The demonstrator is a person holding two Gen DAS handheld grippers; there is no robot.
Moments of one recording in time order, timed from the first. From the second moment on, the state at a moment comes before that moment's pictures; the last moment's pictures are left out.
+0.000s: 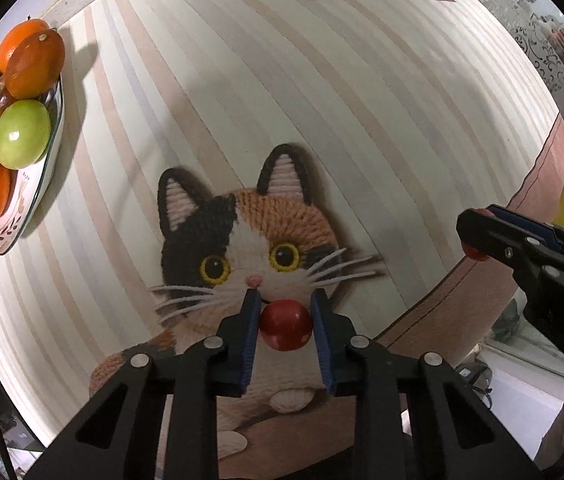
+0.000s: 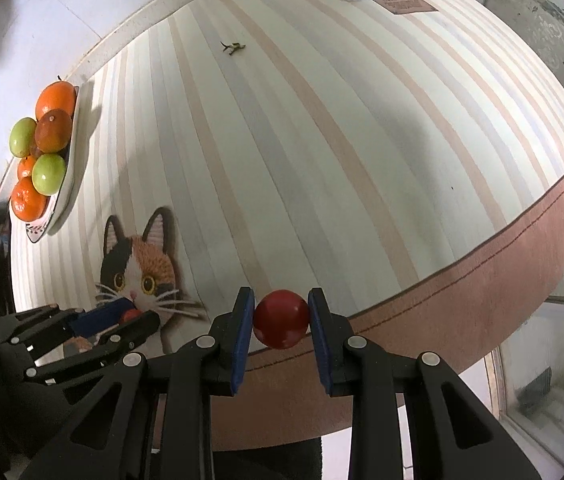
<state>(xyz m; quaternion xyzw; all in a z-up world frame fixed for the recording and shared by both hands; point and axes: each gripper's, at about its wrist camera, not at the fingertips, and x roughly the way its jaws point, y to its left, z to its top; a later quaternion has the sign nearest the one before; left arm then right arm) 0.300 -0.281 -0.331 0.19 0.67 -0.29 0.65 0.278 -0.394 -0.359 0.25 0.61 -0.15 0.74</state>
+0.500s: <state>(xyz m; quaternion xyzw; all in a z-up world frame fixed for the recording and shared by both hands) 0.381 -0.164 -0.263 0.06 0.65 -0.23 0.72 0.342 -0.347 -0.314 0.24 0.58 -0.05 0.78</state>
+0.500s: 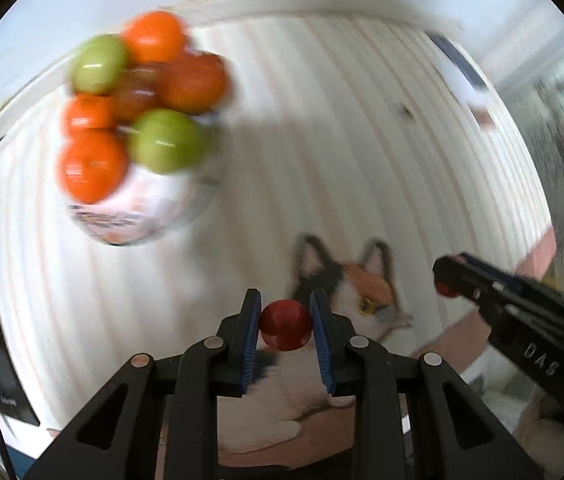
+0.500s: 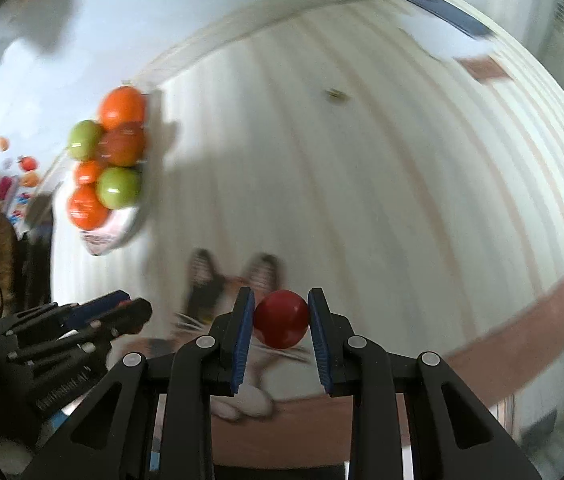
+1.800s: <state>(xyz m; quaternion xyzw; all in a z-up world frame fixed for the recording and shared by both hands) 0.455 -0.045 -0.250 -0.01 0.64 -0.03 0.77 0.466 -0.240 -0.288 0.07 0.59 -0.02 0.80</state>
